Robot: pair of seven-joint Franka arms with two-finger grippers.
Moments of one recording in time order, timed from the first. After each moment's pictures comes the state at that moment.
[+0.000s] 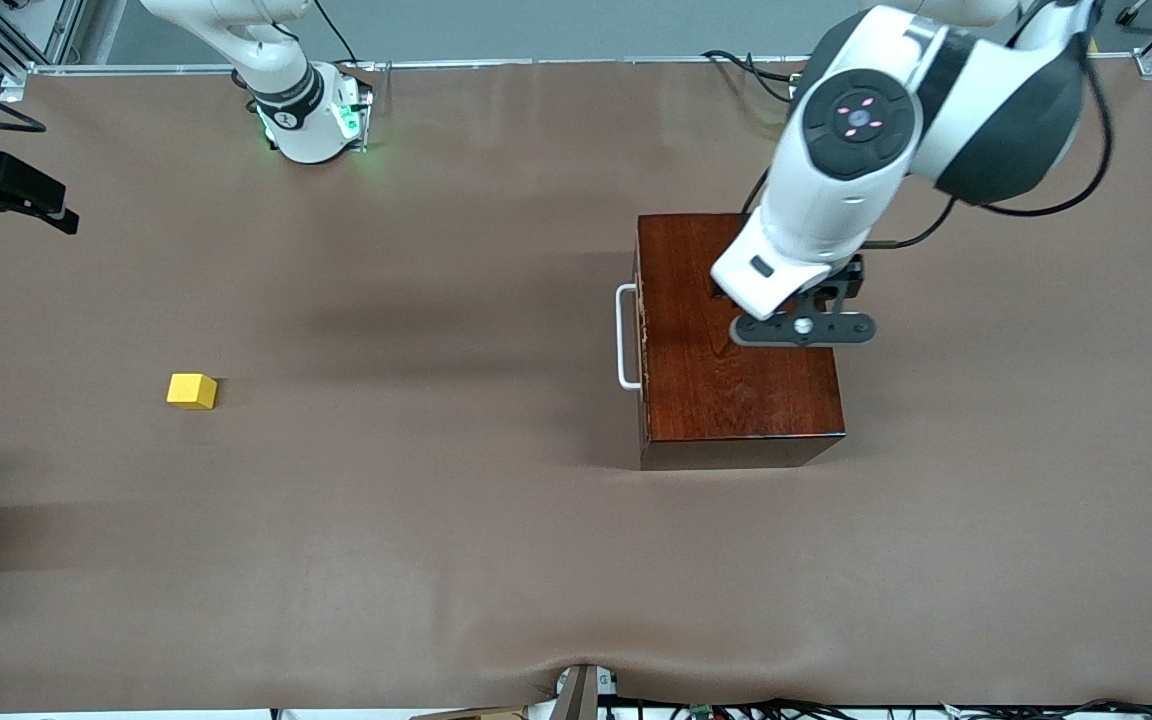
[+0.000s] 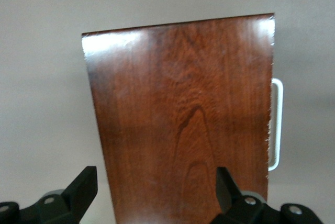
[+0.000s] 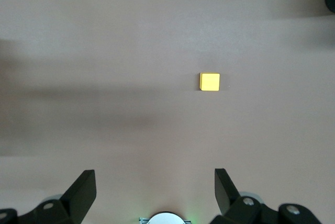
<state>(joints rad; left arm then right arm) -0.41 0.36 -0.19 -1.32 0.12 1.53 -0.53 -0.02 -0.01 -0.02 -1.47 0.03 1.38 -0.05</state>
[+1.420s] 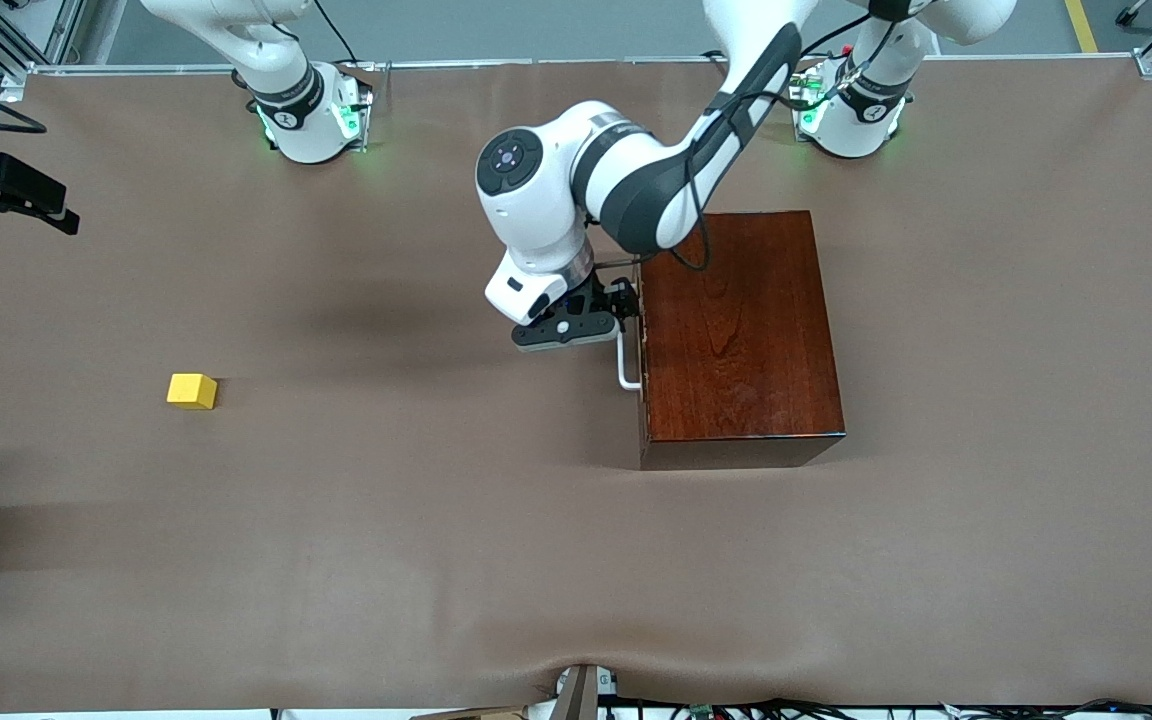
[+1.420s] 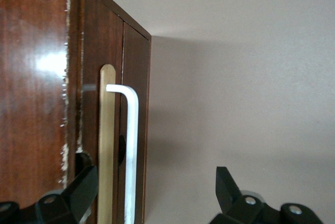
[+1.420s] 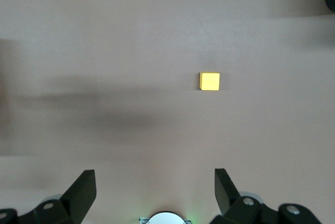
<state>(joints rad) -0.91 0.72 0.06 -1.17 0.17 1.80 -0.94 -0.02 -0.01 -0.02 -1.47 0.03 1.38 -0.05</state>
